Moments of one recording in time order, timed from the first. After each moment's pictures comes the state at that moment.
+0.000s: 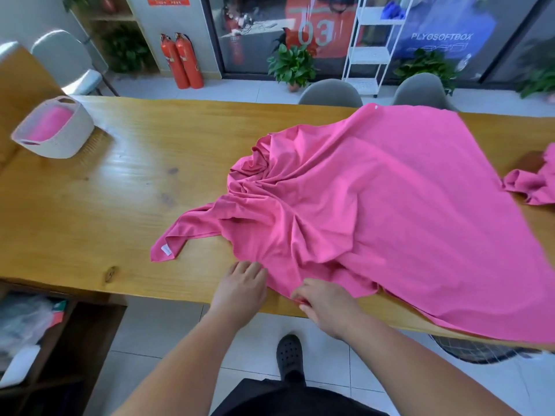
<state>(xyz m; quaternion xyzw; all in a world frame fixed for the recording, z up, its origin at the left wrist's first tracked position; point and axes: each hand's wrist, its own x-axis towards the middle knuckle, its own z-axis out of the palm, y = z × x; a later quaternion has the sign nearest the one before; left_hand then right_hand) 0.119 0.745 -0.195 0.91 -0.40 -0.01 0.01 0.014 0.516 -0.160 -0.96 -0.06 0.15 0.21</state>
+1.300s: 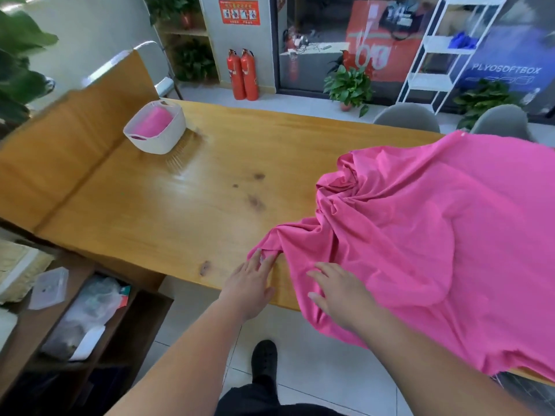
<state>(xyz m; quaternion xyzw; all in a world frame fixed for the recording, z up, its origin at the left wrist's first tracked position) 0.187 0.924 -0.166 0.95 -0.24 -0.18 0.07 0.110 0.679 -0.136 -0.98 -0.07 0.15 0.12</state>
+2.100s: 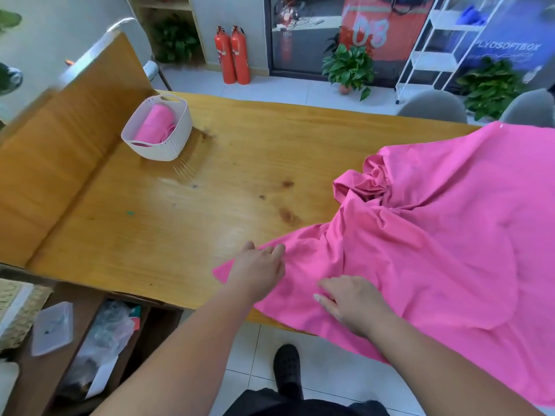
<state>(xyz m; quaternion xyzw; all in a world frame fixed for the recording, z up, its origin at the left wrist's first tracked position) 0.338 1.000 -0.191 0.92 -0.39 0.02 0.03 0.206 0.771 -0.157 -0.98 -0.06 0.15 0.07</state>
